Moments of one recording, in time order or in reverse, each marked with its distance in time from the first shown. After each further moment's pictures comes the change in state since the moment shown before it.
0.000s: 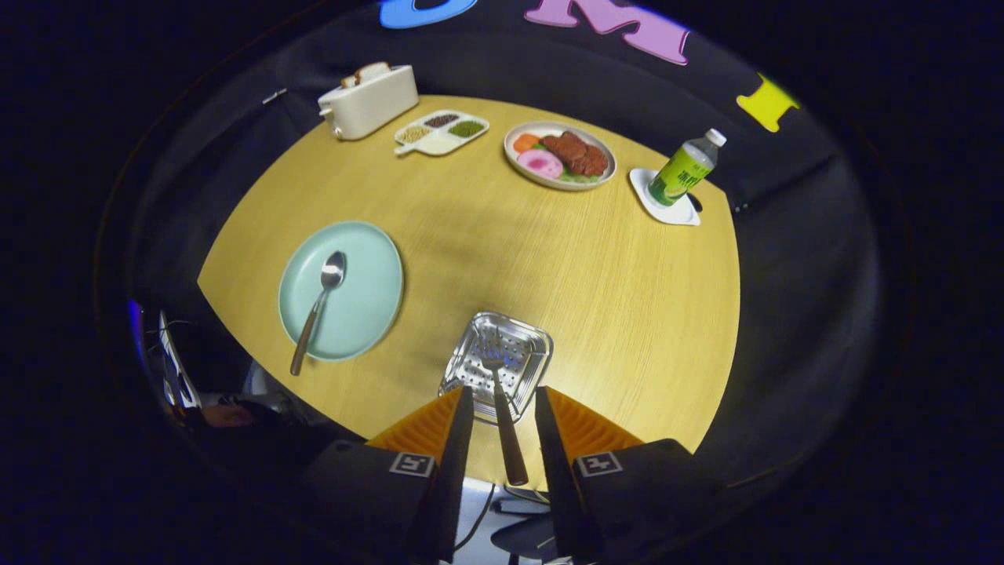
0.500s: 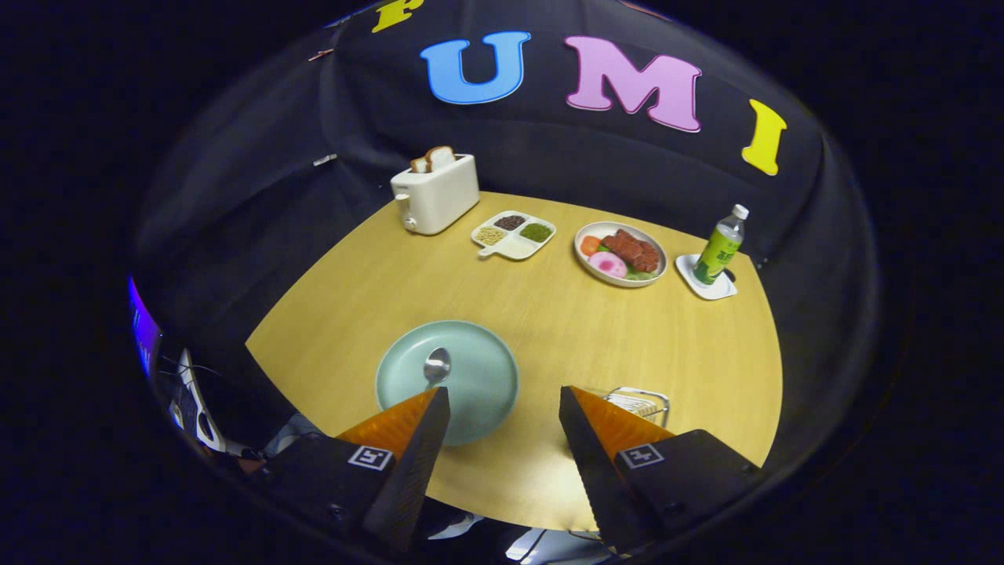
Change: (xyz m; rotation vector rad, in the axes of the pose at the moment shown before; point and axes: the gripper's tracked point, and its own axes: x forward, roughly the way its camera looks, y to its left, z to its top) arm -0.016 0.142 0.038 0.035 -0.319 0.162
